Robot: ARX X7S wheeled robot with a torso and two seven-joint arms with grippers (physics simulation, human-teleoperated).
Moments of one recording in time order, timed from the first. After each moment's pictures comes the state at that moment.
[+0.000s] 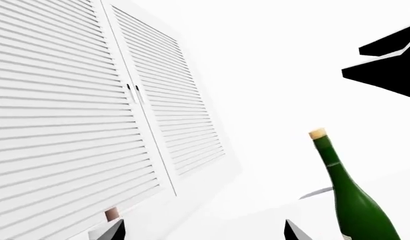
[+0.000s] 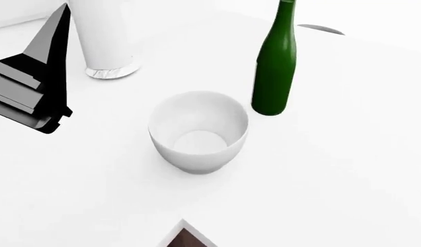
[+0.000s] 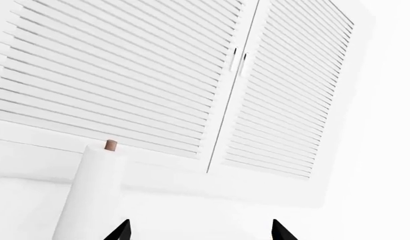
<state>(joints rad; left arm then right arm) -0.89 -1.17 0.00 0.85 -1.35 -0.66 -0.43 1.66 0.65 -0.44 -0.25 1.28 1.03 0.37</state>
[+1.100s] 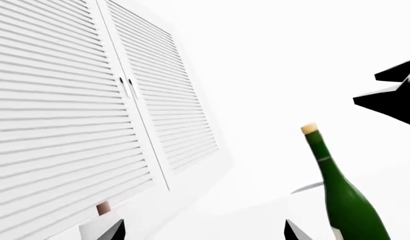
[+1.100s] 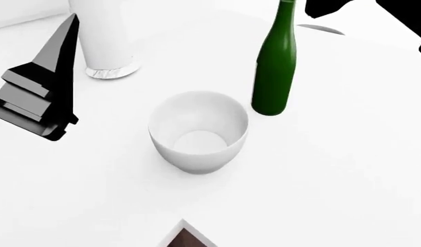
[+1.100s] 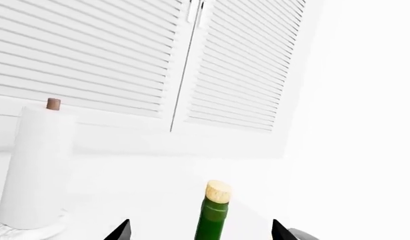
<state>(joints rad) -0.88 -1.17 0.01 0.86 -1.38 -0.67 -0.43 1.54 0.73 -0.45 -0.24 1.26 1.02 0.44</state>
